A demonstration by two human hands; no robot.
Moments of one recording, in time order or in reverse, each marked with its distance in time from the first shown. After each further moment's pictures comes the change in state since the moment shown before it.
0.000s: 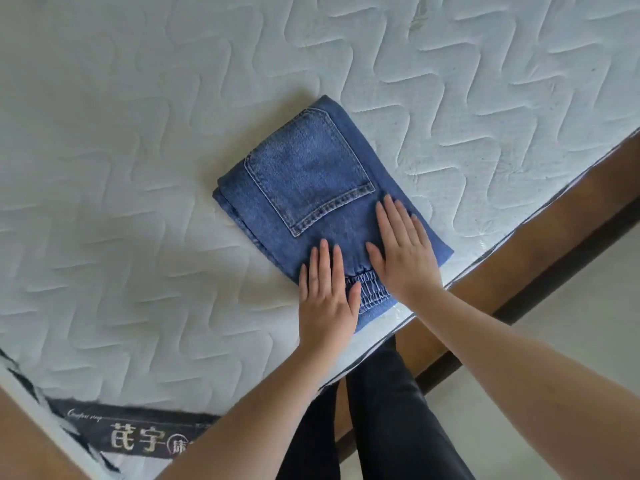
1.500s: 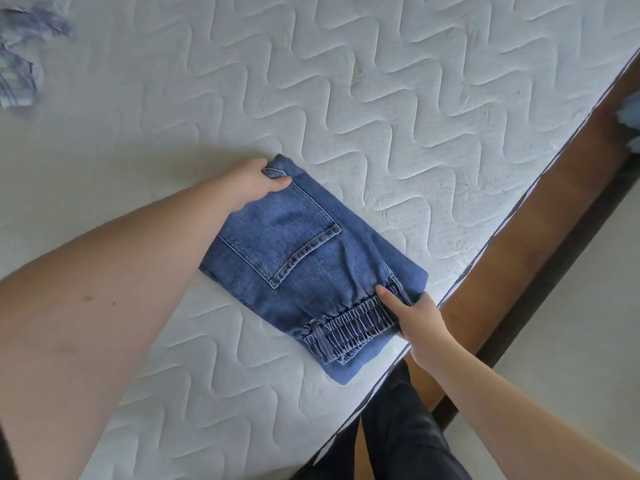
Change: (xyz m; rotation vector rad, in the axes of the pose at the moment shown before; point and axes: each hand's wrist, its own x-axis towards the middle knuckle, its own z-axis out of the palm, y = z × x) left_hand 0.299 -0.059 -0.126 -0.358 -0.515 -0.155; right_hand -0.036 -0.001 -0.014 1.396 -0.067 1.113
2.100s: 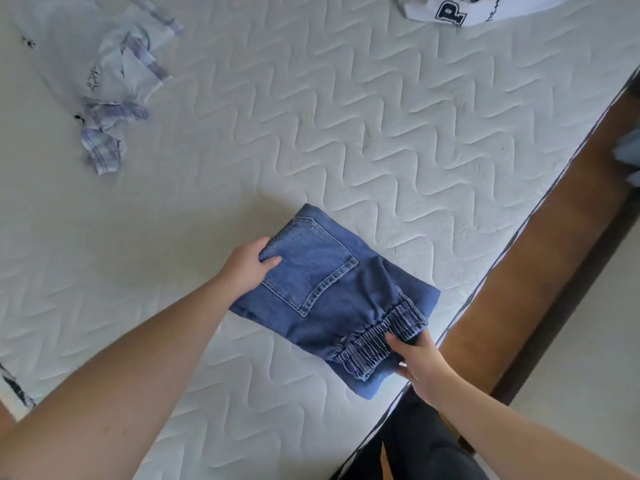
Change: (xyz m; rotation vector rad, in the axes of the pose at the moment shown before) left_hand -0.109 -0.041 -0.022 0.054 0.116 0.125; right_hand -0.033 0.006 0.004 0.313 -0.237 0.078
